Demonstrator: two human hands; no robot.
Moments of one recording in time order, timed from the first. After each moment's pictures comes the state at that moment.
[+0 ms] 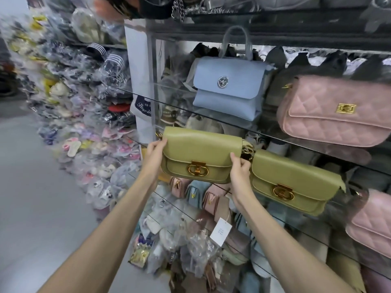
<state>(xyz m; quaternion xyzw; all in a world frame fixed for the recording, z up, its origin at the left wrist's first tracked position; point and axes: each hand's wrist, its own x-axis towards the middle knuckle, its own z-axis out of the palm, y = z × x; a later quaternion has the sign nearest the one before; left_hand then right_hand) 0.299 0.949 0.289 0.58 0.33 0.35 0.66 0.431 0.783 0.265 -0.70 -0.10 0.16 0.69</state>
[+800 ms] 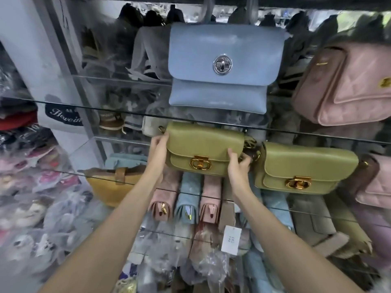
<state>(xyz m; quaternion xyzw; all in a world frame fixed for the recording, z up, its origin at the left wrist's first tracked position) 0.476 1.071 0.249 0.64 0.23 0.18 0.71 0.510 0.869 0.223 -0.71 0.11 -0.02 0.70</state>
